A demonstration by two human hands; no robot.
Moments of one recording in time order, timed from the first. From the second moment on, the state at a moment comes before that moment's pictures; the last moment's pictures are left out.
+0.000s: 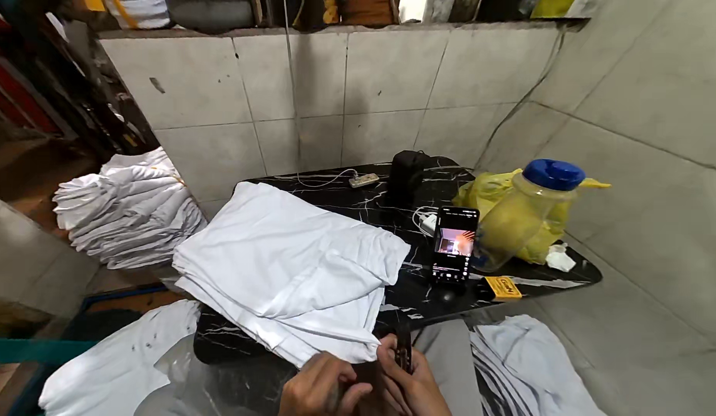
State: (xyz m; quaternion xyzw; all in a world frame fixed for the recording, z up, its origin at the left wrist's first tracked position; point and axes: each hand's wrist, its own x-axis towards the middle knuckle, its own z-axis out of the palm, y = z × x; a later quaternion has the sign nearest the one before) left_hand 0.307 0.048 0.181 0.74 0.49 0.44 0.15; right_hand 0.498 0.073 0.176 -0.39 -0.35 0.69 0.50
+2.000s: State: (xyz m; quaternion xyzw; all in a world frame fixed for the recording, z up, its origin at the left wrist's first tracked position) left_hand 0.257 0.072 0.215 0.56 0.42 0.60 0.39; right_hand 0.445 0.067 0.146 -0.47 -0.53 0.49 0.52
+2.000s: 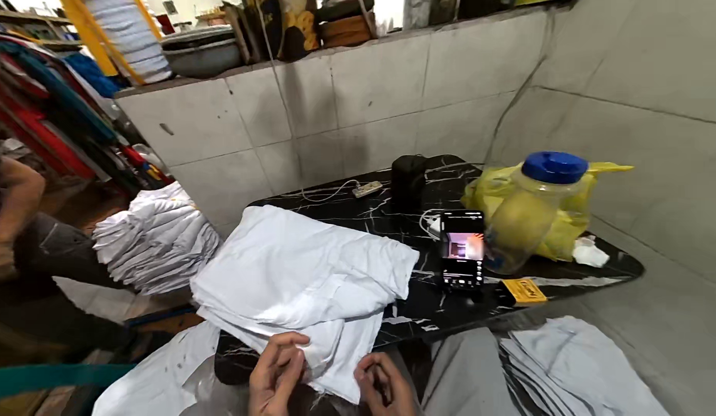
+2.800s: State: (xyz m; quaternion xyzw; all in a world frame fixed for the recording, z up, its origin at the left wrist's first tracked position) left_hand 0.265 0.044 0.180 0.70 0.43 0.54 0.21; right_hand 0.416 0.071 0.178 -0.32 -0.49 0.63 0.51
